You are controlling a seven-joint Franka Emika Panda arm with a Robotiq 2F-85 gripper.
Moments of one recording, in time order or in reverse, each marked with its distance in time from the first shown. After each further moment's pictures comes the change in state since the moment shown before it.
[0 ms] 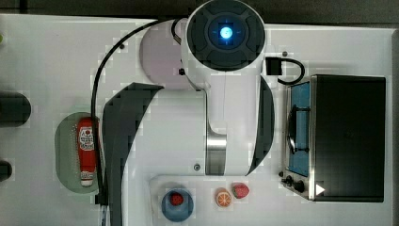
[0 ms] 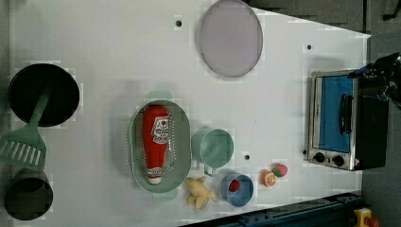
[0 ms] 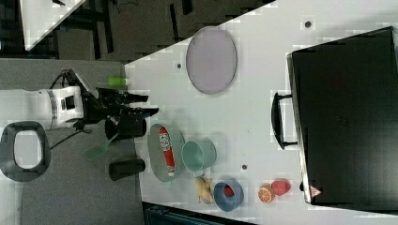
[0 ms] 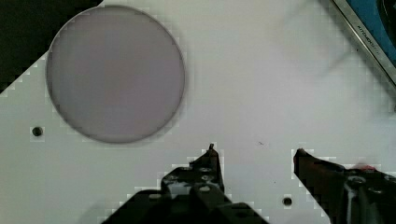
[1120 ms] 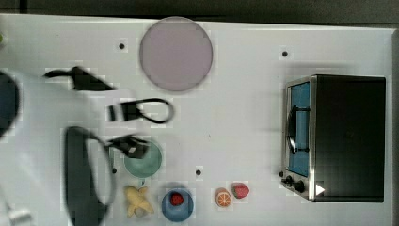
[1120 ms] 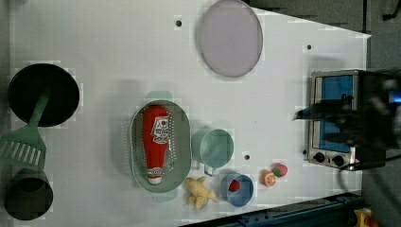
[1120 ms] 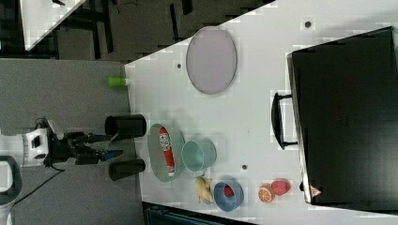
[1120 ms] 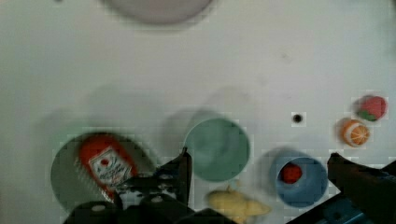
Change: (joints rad) arm -0.093 -0.107 0.473 -0.088 0.021 -0.090 0.124
